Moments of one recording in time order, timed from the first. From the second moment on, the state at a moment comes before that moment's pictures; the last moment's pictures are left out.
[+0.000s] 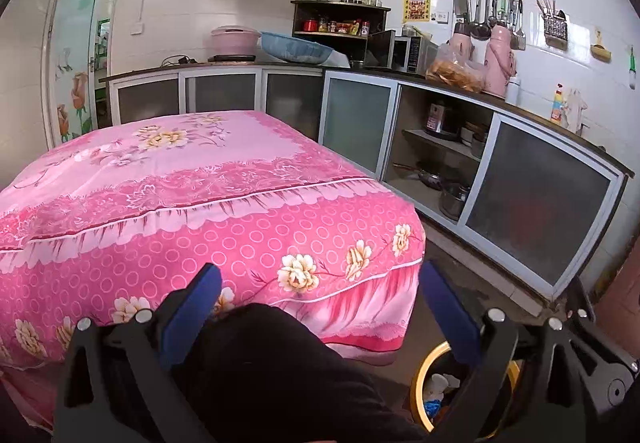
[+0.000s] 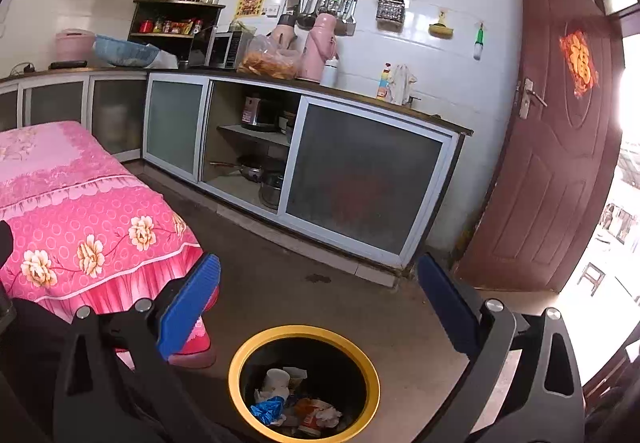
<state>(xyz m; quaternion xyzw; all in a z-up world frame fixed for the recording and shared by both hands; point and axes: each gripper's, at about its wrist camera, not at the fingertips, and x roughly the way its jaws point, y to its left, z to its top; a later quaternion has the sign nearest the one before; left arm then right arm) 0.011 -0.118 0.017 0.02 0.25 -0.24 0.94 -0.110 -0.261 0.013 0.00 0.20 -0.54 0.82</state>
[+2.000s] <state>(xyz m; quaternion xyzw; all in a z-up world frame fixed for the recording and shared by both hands) 0.005 -0.143 0.015 0.05 0.26 -0.26 0.93 -0.118 -0.277 0.010 0.05 0.20 -0.51 0.83</state>
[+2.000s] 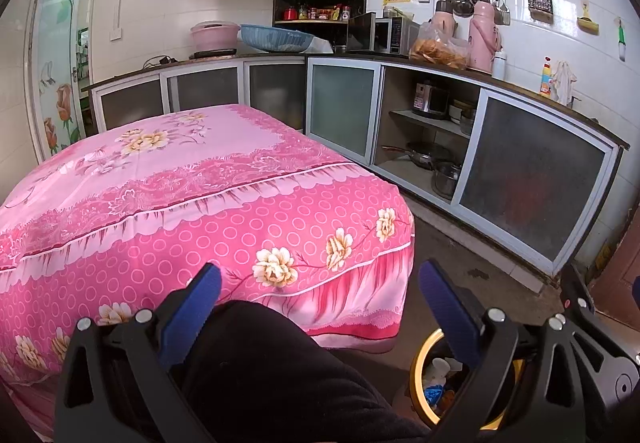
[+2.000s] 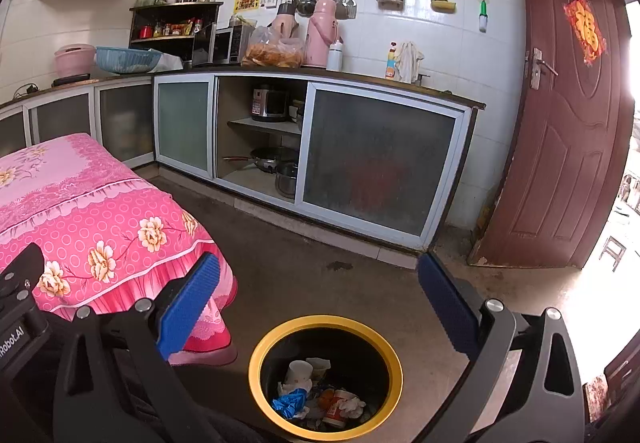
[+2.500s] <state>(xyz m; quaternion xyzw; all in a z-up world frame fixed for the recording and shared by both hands) 0.005 -0.142 0.012 0.05 0.26 -0.26 0.93 -0.119 -0.279 0.012 0.05 0.20 -0.51 0.83</state>
